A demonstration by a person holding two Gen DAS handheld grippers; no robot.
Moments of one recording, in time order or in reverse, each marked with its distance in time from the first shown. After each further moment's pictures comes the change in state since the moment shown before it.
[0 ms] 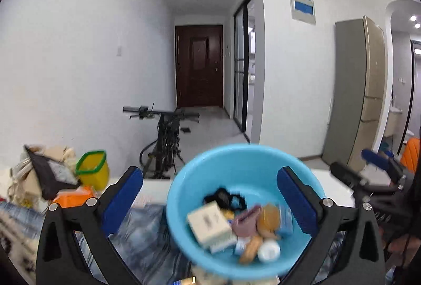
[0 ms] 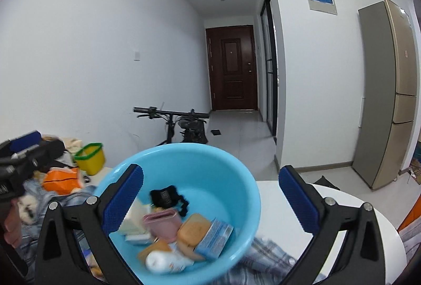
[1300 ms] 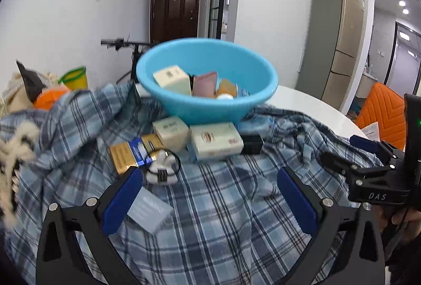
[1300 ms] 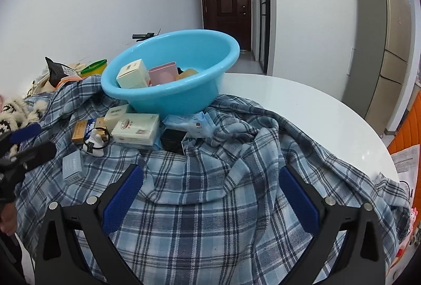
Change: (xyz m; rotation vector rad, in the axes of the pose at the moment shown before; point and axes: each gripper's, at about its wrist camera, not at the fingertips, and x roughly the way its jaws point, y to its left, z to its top) left arm -0.066 -0.027 -0.168 -0.011 0.276 -0.152; right arm -0.097 -0.007 -0.160 -0.008 0.332 -0.044
